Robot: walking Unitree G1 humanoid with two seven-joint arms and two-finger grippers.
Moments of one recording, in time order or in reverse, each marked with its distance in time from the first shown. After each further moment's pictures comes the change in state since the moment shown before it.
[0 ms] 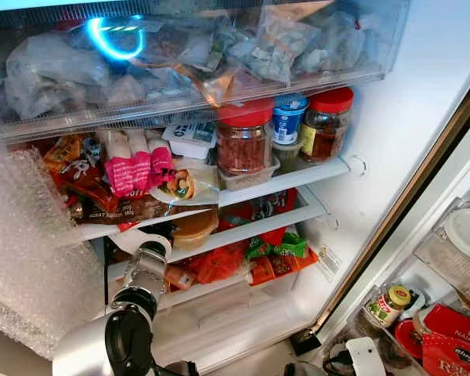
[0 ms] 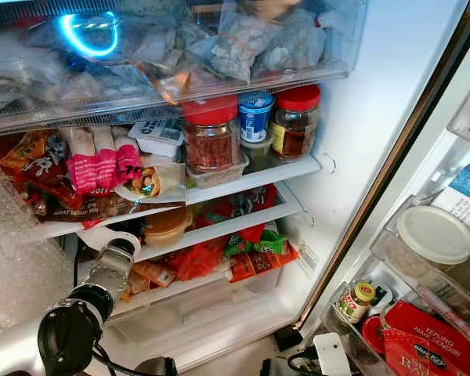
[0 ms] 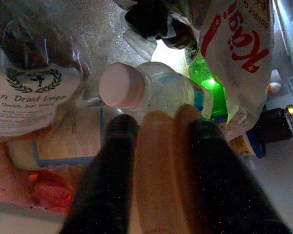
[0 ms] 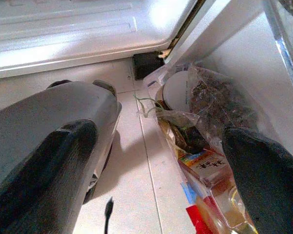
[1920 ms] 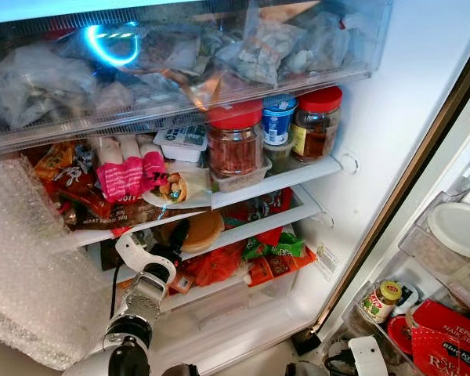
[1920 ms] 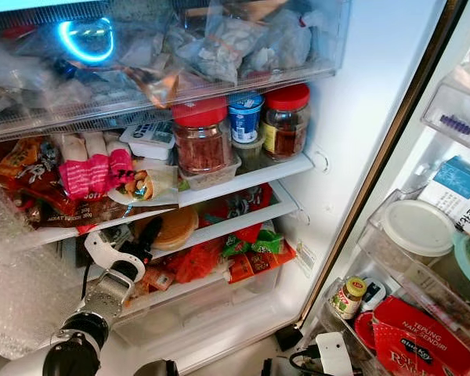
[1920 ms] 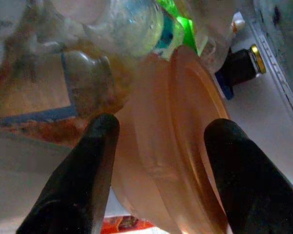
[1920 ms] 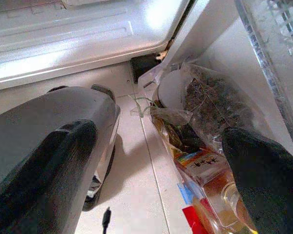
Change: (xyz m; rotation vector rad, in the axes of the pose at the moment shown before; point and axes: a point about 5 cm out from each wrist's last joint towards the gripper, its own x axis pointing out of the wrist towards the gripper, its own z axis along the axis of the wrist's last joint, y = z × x) left arm -0.021 0.023 -0.024 0.006 0.151 -0.191; right arm 0.001 0.003 0.002 0.020 -0.013 -0.004
